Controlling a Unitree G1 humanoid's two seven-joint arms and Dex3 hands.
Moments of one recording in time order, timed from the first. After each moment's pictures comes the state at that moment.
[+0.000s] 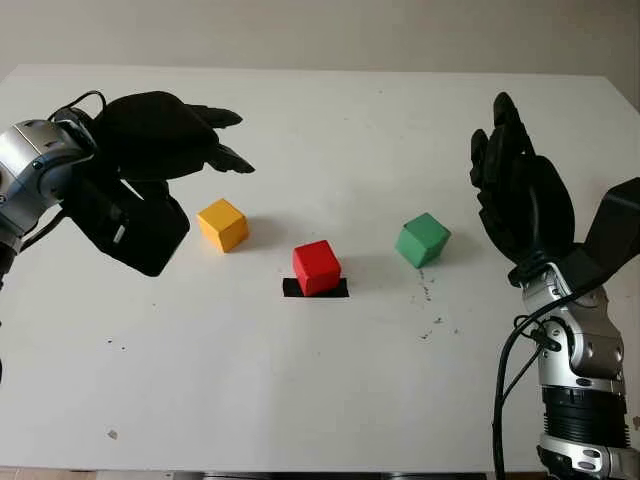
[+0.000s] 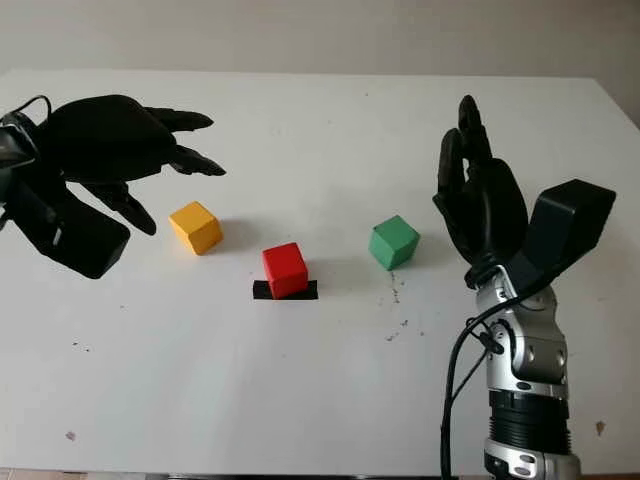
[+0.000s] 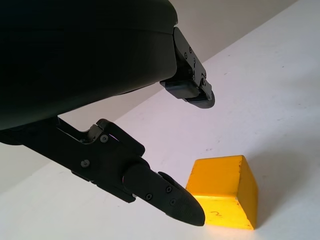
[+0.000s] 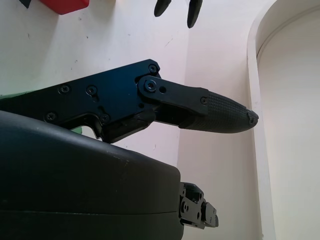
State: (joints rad) left arm -0.97 0.87 -0.36 0.56 0.82 -0.65 -0.31; right arm -0.39 -0.25 -0.23 0.01 0.28 0.25 0.21
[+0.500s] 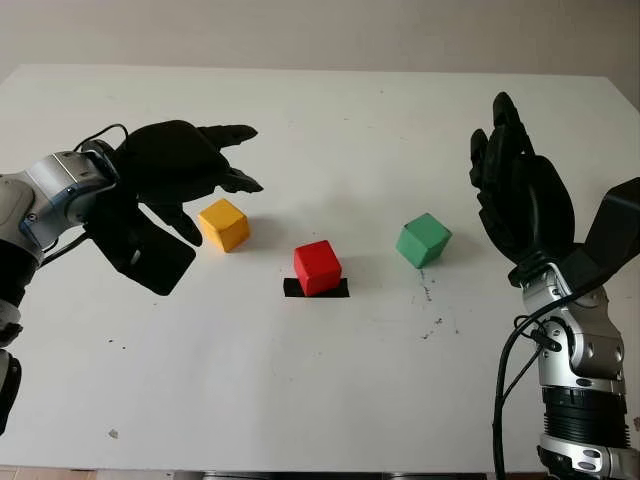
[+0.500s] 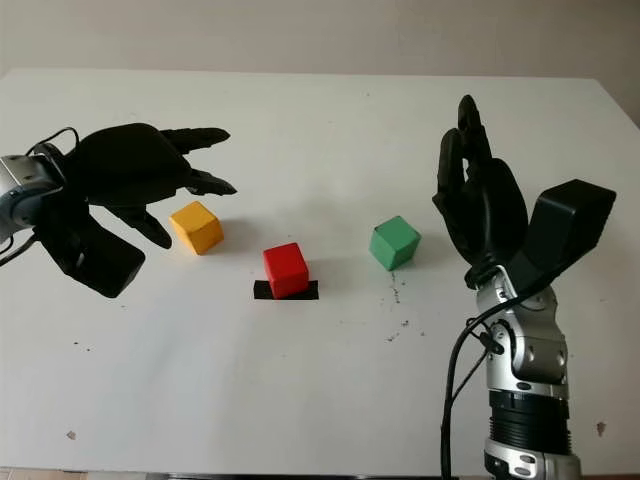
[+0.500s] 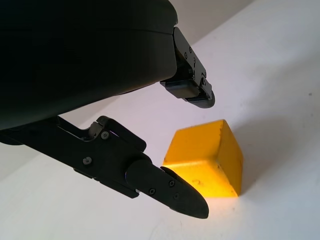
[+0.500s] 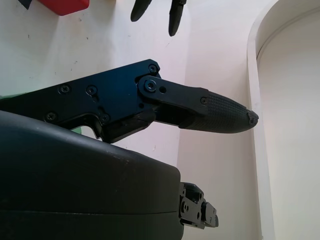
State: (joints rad) left arm -0.97 0.82 -0.44 0.65 0.92 -0.67 -0.24; right arm -0.39 -0.25 -0.23 0.00 0.29 0.25 0.21
